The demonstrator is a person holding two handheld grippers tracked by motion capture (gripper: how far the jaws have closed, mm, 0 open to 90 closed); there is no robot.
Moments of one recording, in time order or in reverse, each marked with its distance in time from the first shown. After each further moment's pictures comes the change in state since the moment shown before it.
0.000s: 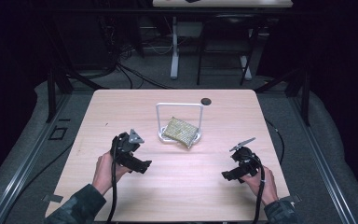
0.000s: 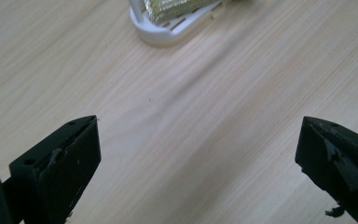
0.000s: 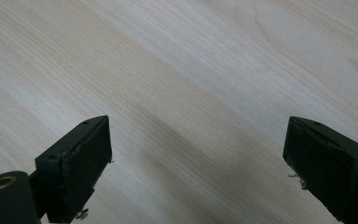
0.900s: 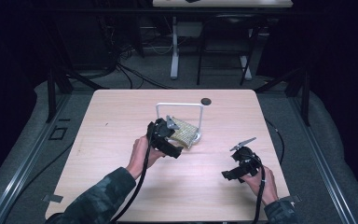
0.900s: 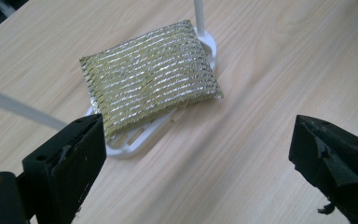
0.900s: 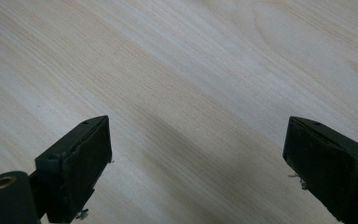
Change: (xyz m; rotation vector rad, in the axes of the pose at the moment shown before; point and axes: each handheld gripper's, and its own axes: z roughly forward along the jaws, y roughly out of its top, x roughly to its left) left arm -0.037 0.095 0.042 -0.062 -0.030 0.105; right arm -0.001 0.000 -0.001 -0.009 0.001 0.002
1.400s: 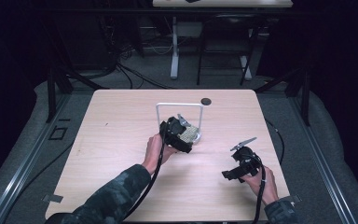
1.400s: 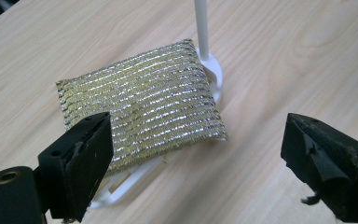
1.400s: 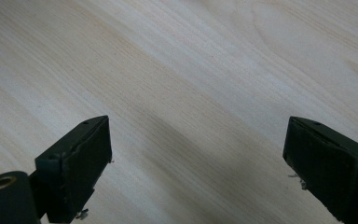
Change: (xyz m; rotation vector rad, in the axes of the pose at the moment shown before) left arm -0.009 0.021 0.046 -0.014 0.020 -0.025; right arm -0.001 0.000 0.000 -0.003 0.003 -0.001
